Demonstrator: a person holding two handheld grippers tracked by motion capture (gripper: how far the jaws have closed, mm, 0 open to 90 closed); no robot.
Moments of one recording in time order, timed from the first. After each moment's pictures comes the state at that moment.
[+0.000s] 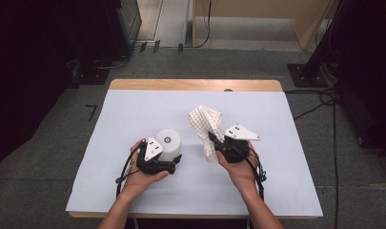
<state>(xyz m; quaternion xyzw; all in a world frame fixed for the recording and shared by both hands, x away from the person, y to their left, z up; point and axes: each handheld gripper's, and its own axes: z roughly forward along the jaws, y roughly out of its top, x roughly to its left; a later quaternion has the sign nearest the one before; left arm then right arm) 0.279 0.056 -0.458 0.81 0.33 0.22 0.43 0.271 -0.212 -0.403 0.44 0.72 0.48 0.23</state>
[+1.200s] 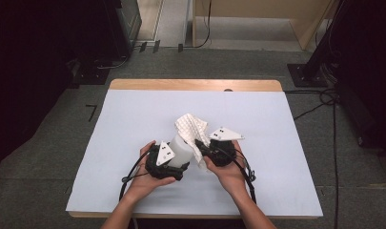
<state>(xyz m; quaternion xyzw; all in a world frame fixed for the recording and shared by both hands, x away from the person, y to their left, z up) 0.273 0.034 -0.465 0.84 0.28 0.20 0.42 0.274 -0.182 -0.415 0.43 0.75 0.47 0.17</state>
